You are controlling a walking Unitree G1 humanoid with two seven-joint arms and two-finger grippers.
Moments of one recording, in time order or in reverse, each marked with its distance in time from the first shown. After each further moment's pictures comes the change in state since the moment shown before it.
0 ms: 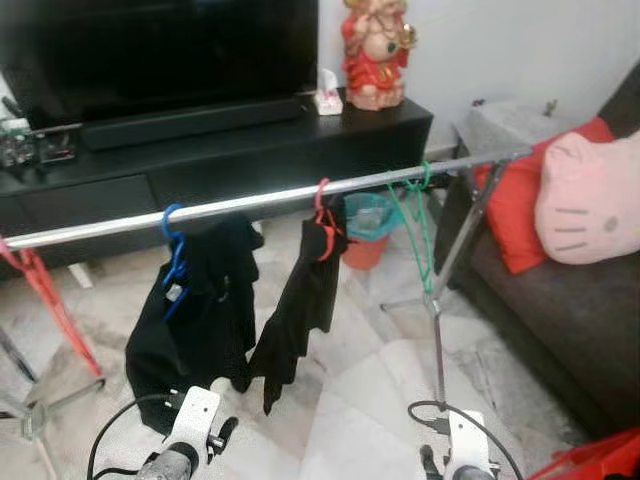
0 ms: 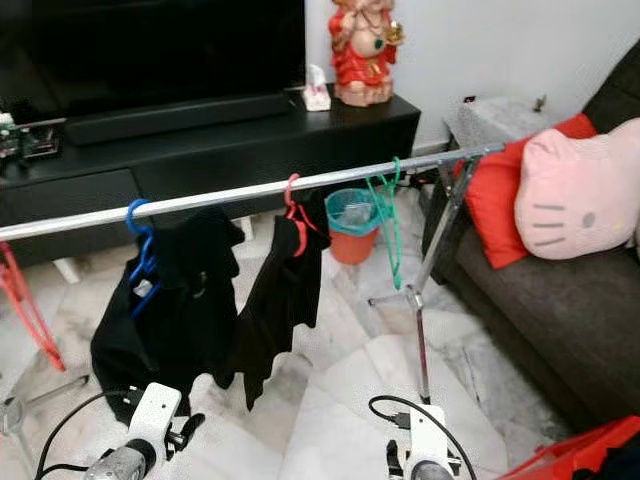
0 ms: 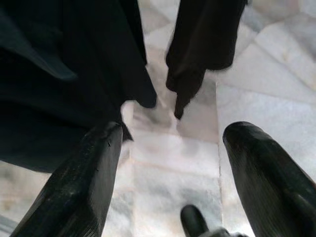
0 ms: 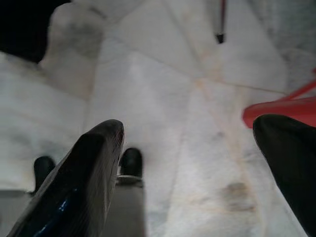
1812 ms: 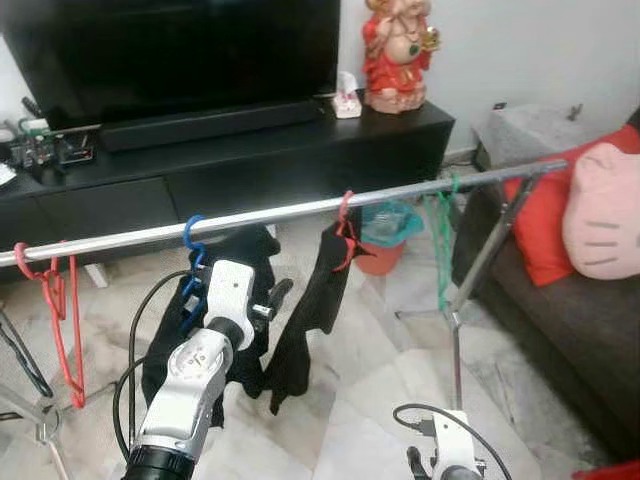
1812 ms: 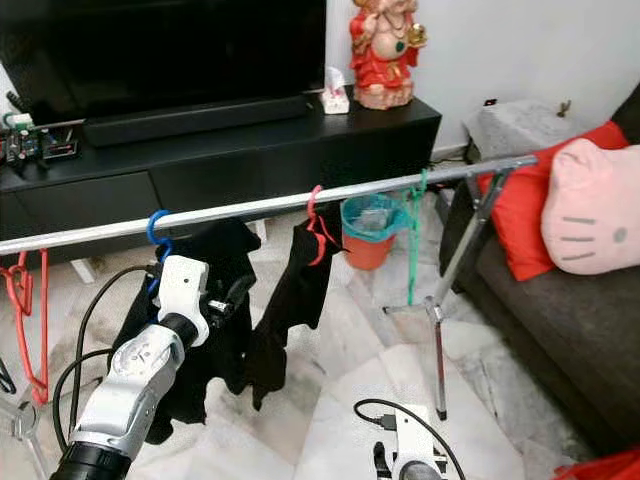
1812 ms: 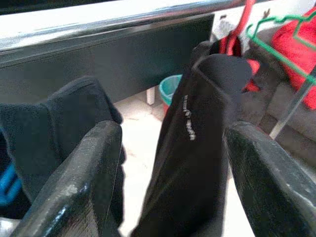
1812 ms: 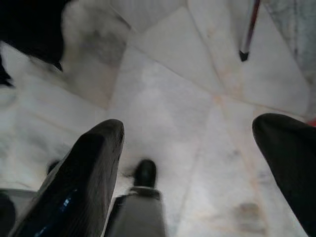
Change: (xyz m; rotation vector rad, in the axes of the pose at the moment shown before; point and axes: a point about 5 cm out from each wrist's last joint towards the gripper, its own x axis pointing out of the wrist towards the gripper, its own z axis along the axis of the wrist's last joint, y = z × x) left arm -0.002 -0.010 0.173 -0.147 -0.466 -0.058; right arm 0.000 0.013 0.004 -0.059 -0.013 0.047
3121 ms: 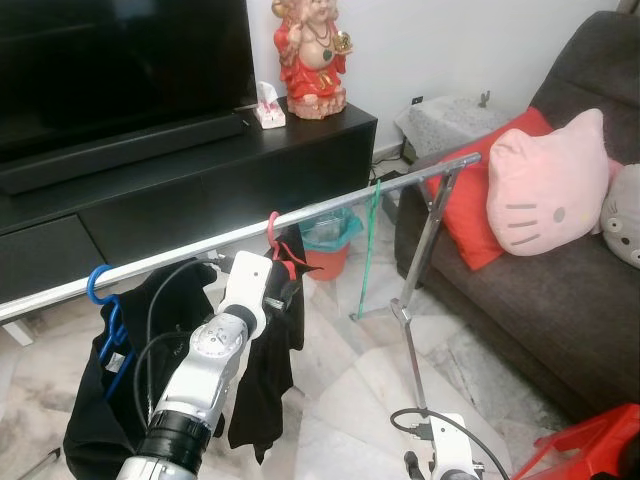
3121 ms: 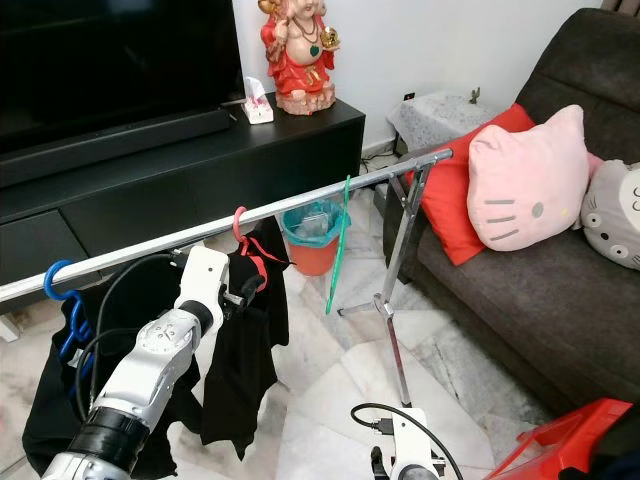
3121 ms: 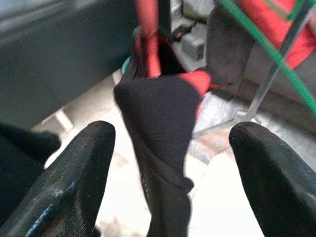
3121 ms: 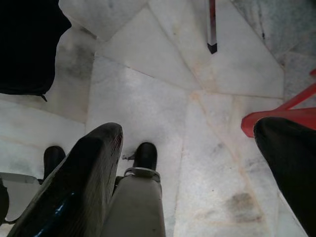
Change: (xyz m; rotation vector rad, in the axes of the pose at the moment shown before) left arm 0.037 -0.008 -0.007 0.058 0.168 0.015; right arm -0.001 -0.004 -0.007 -0.022 0.021 -0.001
